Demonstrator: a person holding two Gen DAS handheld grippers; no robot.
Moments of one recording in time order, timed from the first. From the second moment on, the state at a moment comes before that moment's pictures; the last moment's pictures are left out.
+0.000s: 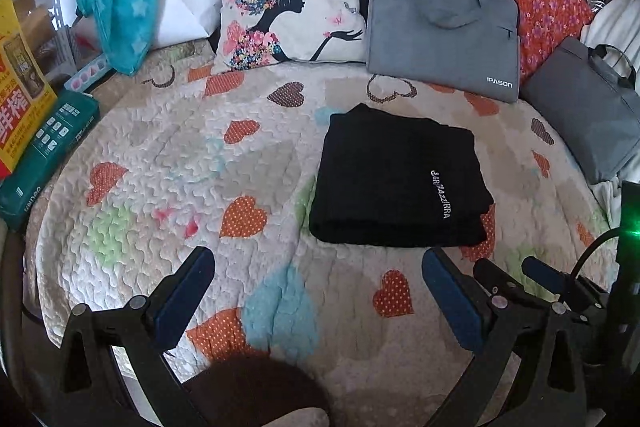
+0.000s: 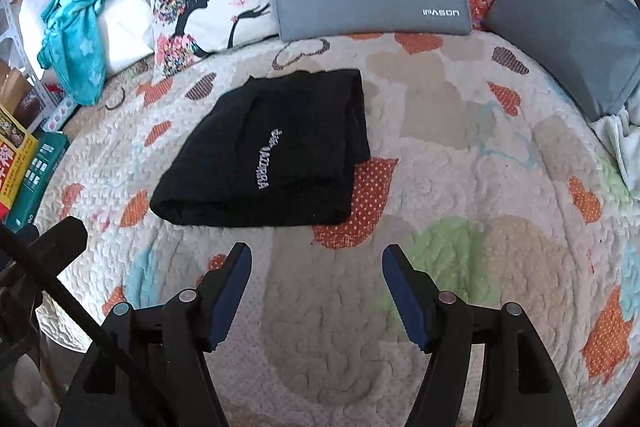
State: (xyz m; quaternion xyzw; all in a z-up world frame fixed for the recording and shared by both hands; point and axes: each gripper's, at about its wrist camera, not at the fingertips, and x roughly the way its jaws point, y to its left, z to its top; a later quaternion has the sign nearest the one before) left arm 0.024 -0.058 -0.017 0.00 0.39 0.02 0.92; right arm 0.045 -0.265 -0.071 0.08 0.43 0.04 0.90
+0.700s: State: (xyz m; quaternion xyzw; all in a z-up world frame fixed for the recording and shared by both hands) left arm 0.032 -0.055 -0.034 -0.02 0.42 0.00 0.91; right arm 0.051 -0.263 -0.084 0.08 0.46 0.03 0.88
